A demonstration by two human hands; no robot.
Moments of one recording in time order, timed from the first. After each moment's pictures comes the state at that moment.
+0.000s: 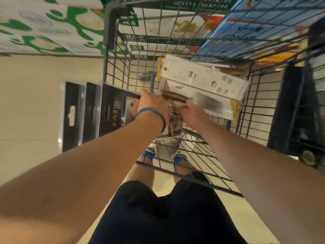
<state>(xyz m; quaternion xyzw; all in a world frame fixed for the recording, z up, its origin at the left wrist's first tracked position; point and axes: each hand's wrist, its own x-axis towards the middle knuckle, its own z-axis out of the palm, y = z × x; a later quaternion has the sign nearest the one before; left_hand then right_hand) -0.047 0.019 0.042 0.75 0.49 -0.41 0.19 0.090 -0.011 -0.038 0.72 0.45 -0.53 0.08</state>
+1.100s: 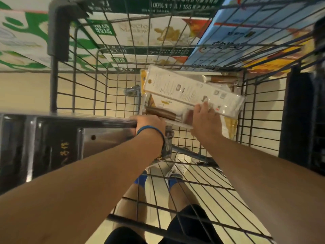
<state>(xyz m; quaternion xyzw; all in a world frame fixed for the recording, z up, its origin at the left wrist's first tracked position) -0.008 0.020 -0.034 0.72 0.47 -0.46 0.21 0.152 0.007 -0.105 0.66 0.66 -0.12 0.33</state>
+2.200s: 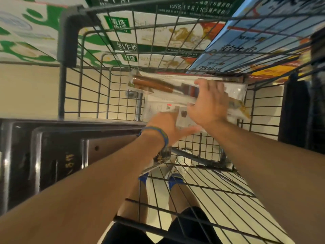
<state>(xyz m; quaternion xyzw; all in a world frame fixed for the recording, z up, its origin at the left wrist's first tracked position) -0.028 0.007 -0.052 0.61 0.61 -0.09 0.50 0.123 0.046 -0.060 0.72 0.68 -0.15 0.06</state>
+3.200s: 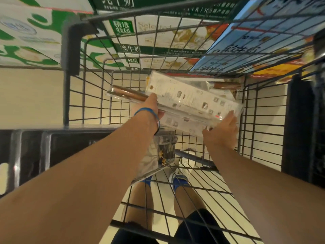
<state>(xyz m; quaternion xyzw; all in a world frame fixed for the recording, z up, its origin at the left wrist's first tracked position) -0.050 0.050 -0.062 -0.12 0.71 0.31 0.62 0.142 -0.033 -0.095 0.89 0.40 -0.23 0.05</state>
